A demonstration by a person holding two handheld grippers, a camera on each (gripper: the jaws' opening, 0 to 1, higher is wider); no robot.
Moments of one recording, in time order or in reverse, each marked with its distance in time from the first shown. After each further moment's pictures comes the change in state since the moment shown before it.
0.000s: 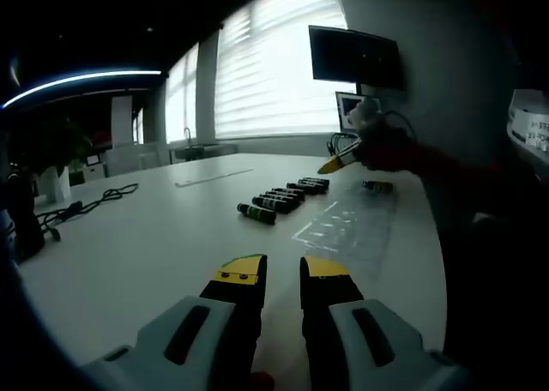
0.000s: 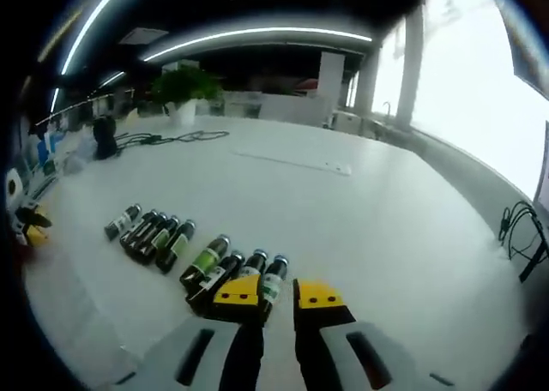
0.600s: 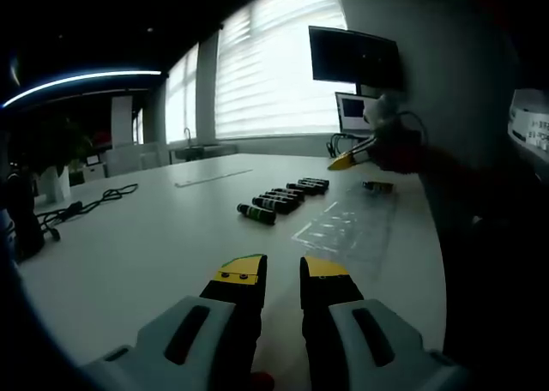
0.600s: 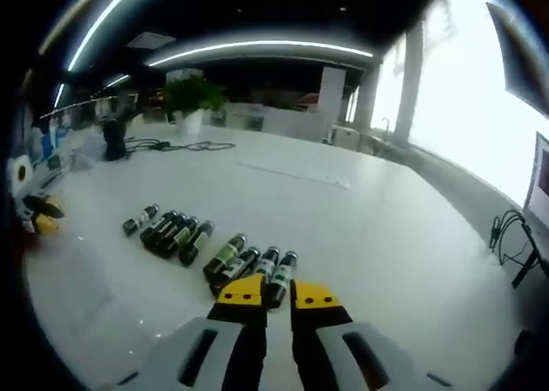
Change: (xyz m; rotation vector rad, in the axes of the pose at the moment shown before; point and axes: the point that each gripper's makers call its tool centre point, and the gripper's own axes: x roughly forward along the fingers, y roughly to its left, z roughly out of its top) left arm -0.001 0.001 0.000 -0.002 -0.003 -0.001; right arm -0.033 0.013 0.001 -0.034 -0.081 -0.018
